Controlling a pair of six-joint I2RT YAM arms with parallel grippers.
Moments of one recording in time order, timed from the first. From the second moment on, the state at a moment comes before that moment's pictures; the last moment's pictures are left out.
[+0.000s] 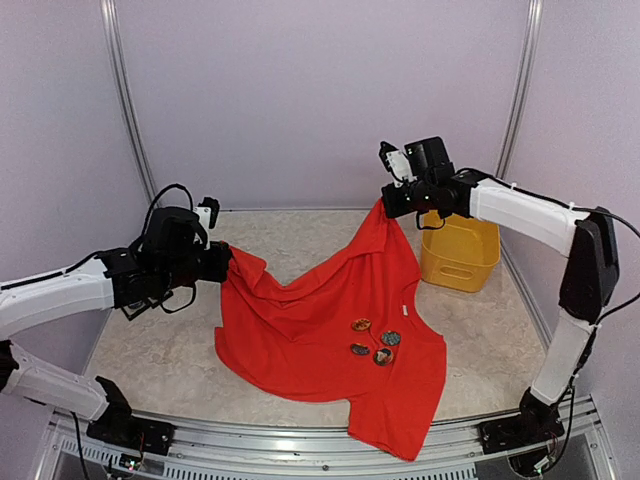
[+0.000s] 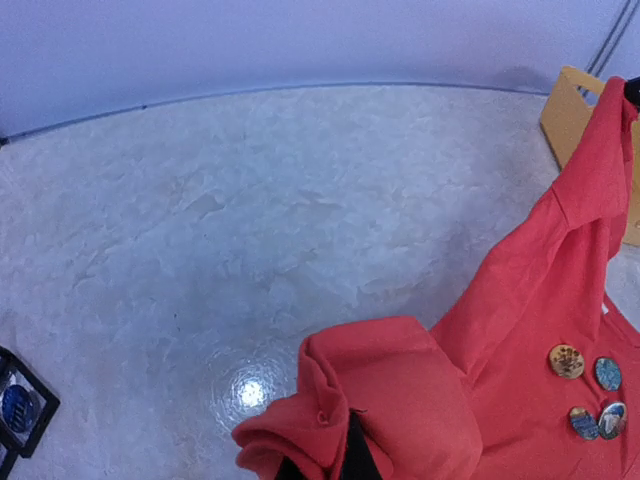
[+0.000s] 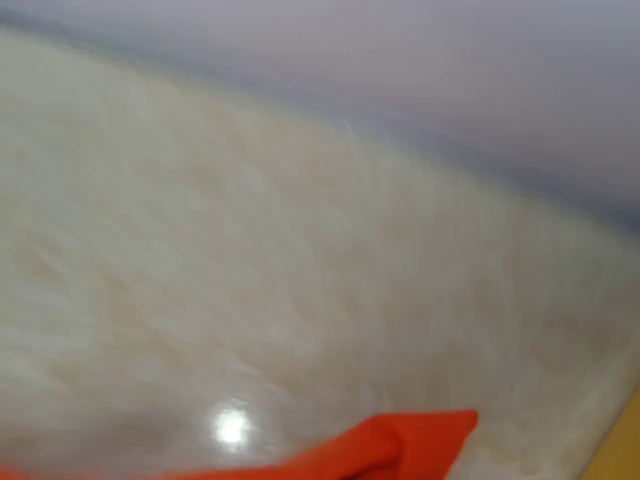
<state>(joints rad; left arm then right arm) -0.71 1.17 0.86 -0.18 -0.32 -0.31 0.56 1.75 1.59 -0.35 0.10 0.03</state>
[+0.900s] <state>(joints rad) -0.43 1.70 1.12 -0.06 -0.27 -0.34 0.48 2.24 2.05 -0.44 0.21 0.07</state>
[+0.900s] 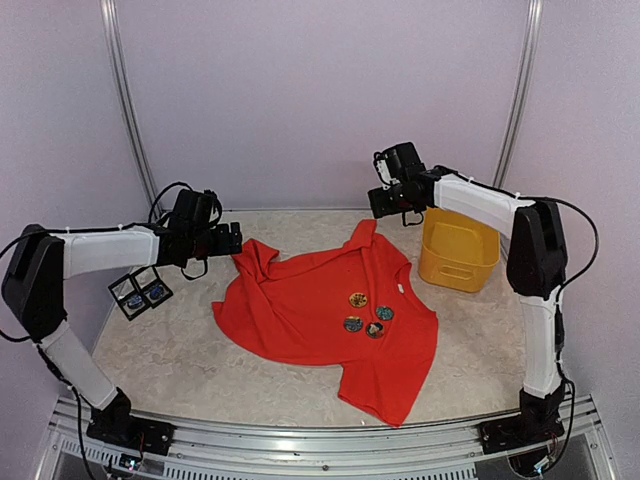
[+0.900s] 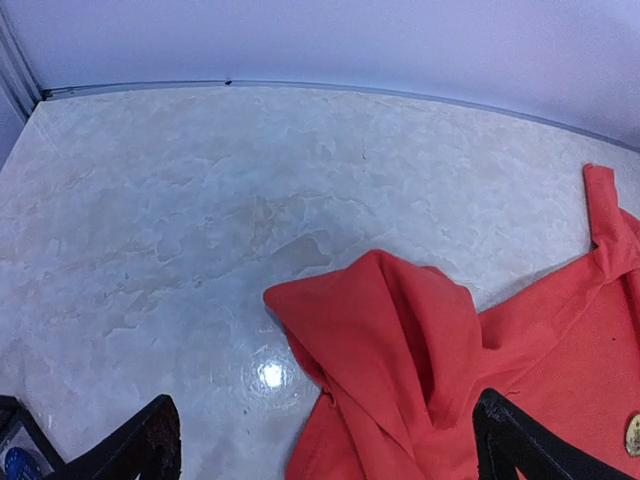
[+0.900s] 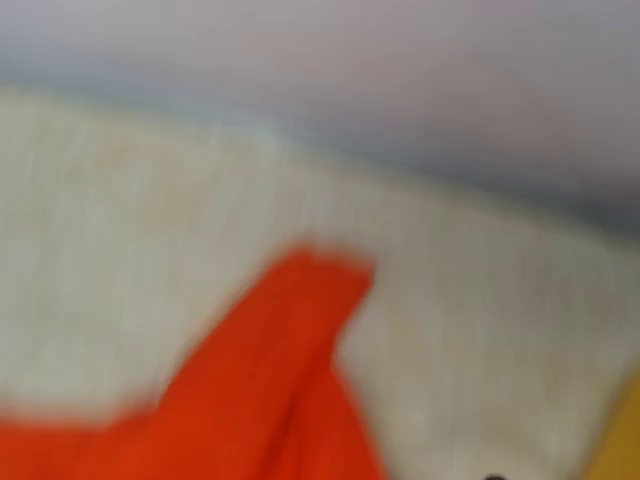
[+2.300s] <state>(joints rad) -0.52 1.66 0.68 0.10 -0.15 -0.58 1.11 1.61 0.88 -0.75 0.02 0.87</state>
